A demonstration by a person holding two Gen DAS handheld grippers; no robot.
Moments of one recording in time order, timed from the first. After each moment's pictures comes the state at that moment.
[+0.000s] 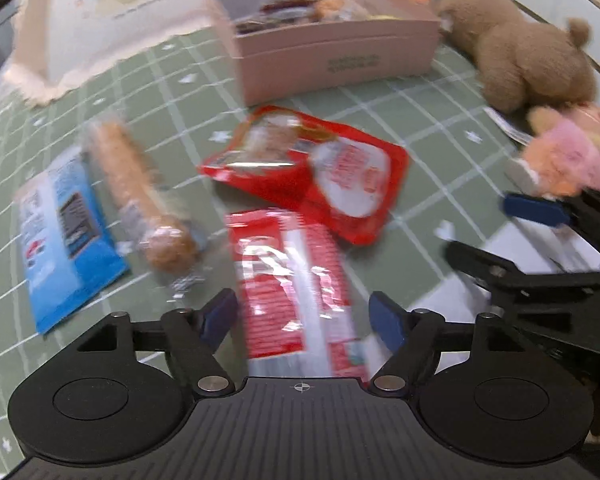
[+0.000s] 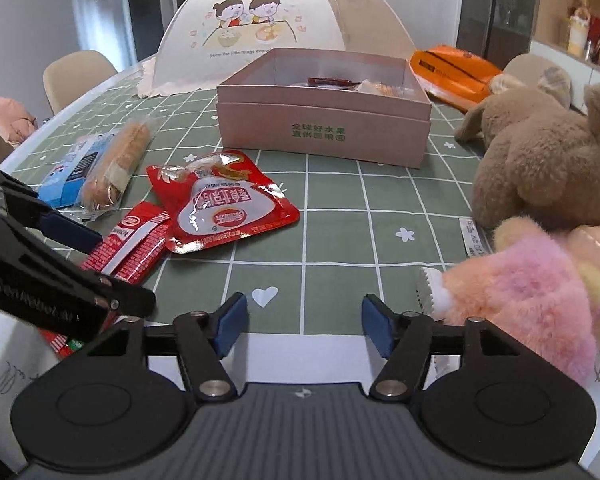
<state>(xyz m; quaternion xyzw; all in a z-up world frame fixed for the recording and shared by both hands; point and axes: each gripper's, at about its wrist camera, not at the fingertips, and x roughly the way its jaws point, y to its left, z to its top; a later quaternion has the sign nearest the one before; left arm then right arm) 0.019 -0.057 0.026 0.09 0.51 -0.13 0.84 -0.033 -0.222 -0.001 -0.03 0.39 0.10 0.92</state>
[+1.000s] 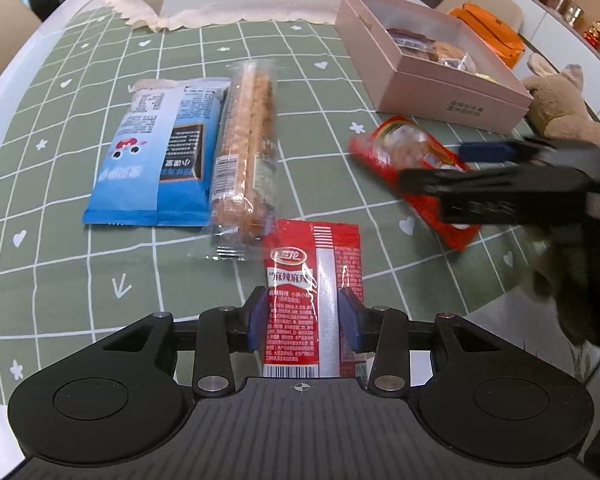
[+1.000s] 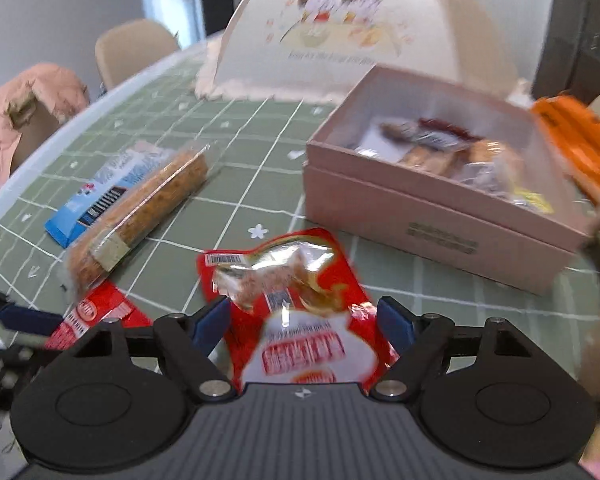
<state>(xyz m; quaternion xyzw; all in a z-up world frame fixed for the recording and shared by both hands) 0.006 0.038 0.033 -0.04 0.52 -0.08 0.85 0.087 -0.141 0.013 -0.09 0.42 0.22 0.88</state>
